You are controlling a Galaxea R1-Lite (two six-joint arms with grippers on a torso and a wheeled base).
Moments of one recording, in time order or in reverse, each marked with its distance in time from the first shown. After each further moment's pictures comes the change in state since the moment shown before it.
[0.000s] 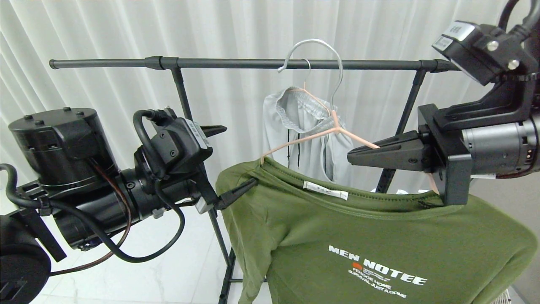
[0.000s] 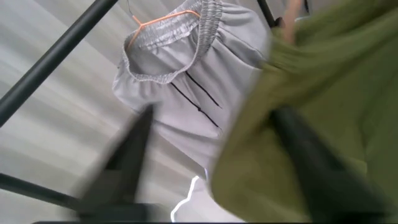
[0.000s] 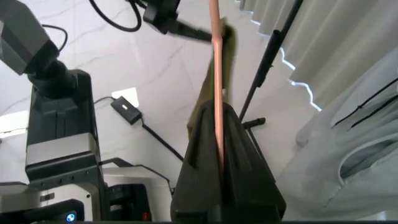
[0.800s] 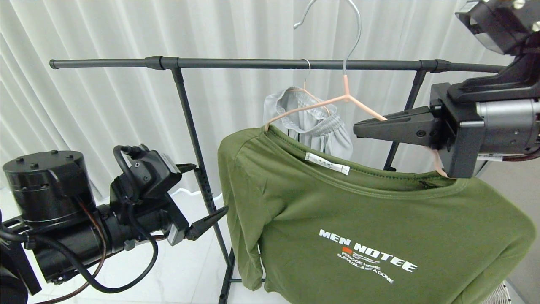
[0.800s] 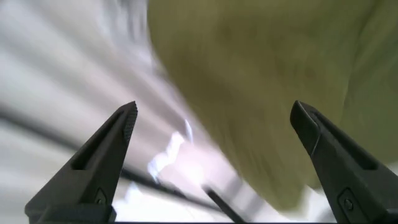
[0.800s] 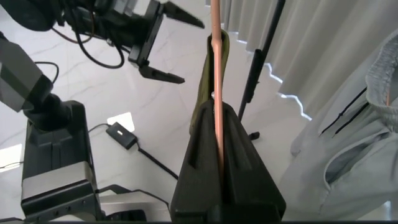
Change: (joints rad) left arm 0.145 -0.044 0.204 0.002 -0.006 -0.169; right arm -0.024 -0.021 -0.001 -0.099 -0.009 0.077
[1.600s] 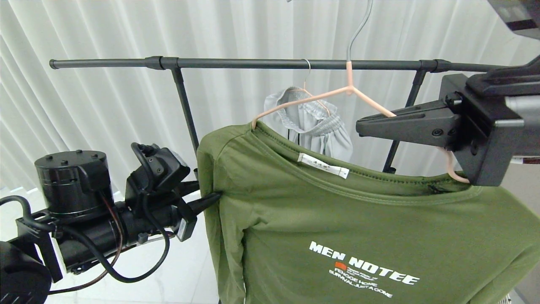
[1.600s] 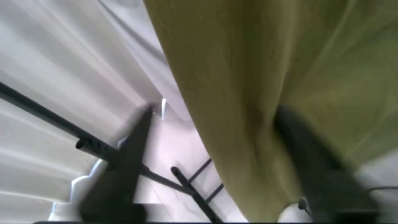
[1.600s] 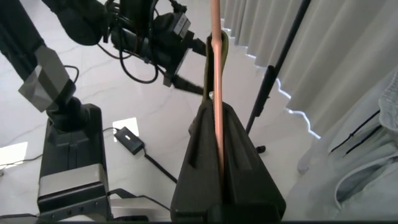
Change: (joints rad) left arm 0.013 0.074 -0.032 -0.001 0.001 -0.078; right arm 0.065 -0.036 0.002 0.001 -0.003 0.000
